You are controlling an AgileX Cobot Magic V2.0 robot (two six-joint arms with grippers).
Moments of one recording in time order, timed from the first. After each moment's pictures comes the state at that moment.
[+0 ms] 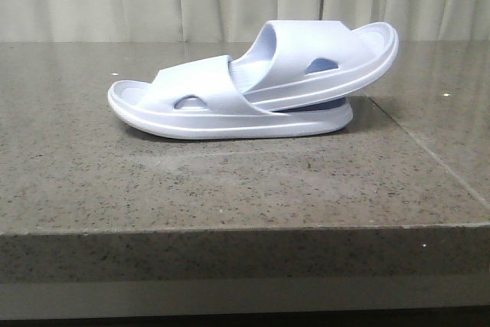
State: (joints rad) left arm -0.23 0.45 -0.61 0.13 0.75 -0.17; right arm 0.04 0.55 -0.74 0.17 1.03 -0.07
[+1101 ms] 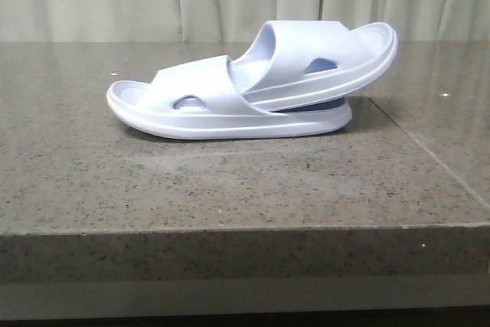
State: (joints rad) left arm -0.05 0.00 0.00 -0.13 0.11 -0.18; right arm 0.04 0.55 -0.74 0.17 1.03 -0.07
